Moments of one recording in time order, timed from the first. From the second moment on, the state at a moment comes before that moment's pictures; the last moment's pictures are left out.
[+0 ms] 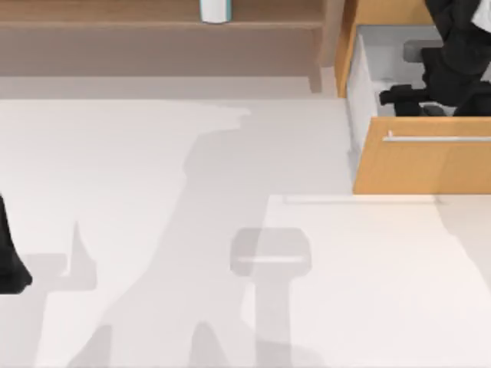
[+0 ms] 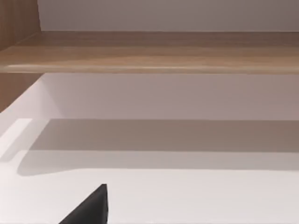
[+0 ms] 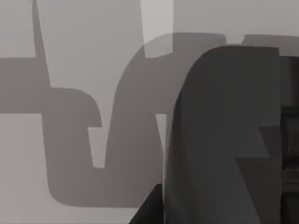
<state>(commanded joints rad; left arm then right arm) 0.00 0.00 0.00 0.00 0.00 0.00 0.13 2.45 2.06 -1.08 0.01 0.11</state>
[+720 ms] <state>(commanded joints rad) 0.00 0.00 0.00 0.00 0.00 0.00 0.14 2.42 2.06 -1.08 0.01 0.10</state>
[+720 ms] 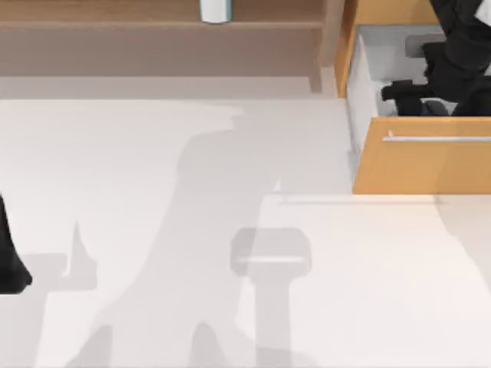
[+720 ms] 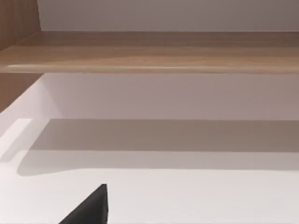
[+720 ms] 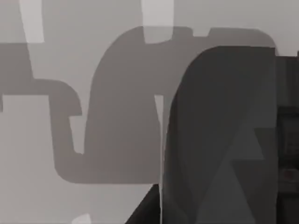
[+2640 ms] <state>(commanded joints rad) 0.00 0.00 0.00 0.00 0.00 0.00 -0.29 1.65 0.95 -0.75 -0.03 -0.29</state>
